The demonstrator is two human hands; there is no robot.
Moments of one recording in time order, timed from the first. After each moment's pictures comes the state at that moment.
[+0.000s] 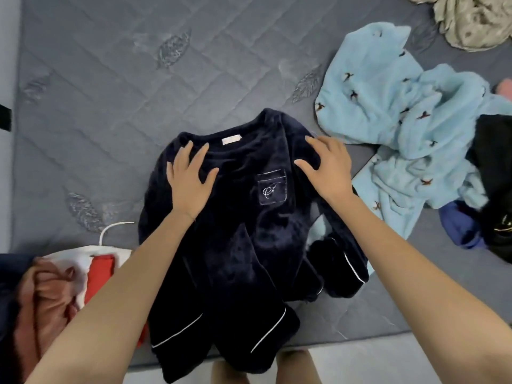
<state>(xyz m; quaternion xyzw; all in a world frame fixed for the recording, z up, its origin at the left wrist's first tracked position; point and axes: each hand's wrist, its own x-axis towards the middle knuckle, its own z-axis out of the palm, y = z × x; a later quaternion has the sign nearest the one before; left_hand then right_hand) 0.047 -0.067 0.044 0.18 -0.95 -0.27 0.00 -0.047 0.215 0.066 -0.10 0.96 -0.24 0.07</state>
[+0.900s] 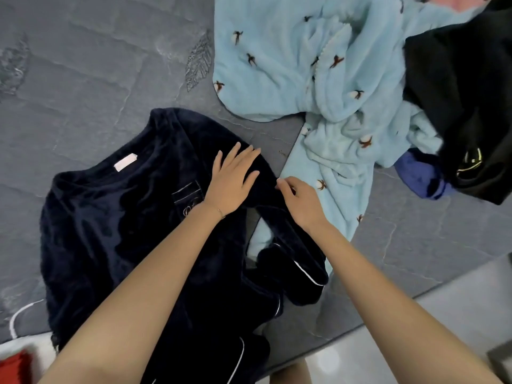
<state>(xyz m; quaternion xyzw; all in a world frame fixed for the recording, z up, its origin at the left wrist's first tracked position) -0.061 0.162 -0.039 -0.16 -0.93 -0.27 -0.18 -0.012 0.340 -0.028 0.18 0.84 -0.46 0.22</state>
